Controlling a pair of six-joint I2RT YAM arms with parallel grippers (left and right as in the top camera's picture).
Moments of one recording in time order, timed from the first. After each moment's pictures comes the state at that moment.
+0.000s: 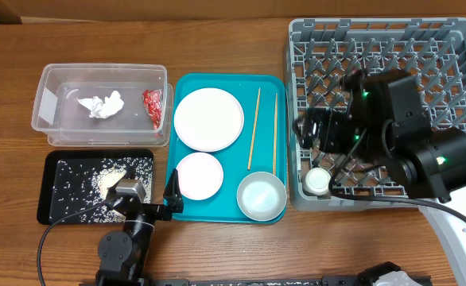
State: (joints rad) left arm -0.13 0.02 0.01 -0.07 0.03 -0.25; right arm 0.35 1.25 1.48 -1.13 -0.22 0.48
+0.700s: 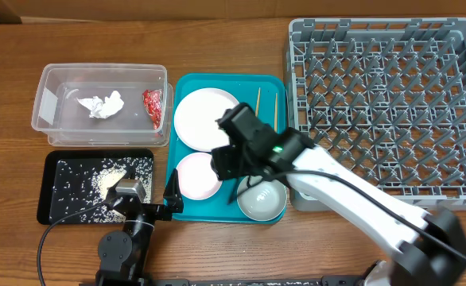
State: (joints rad) left arm -0.13 0.02 0.01 -0.07 0.03 -0.25; right arm 0.80 1.68 1.33 -0.74 -0.17 0.56
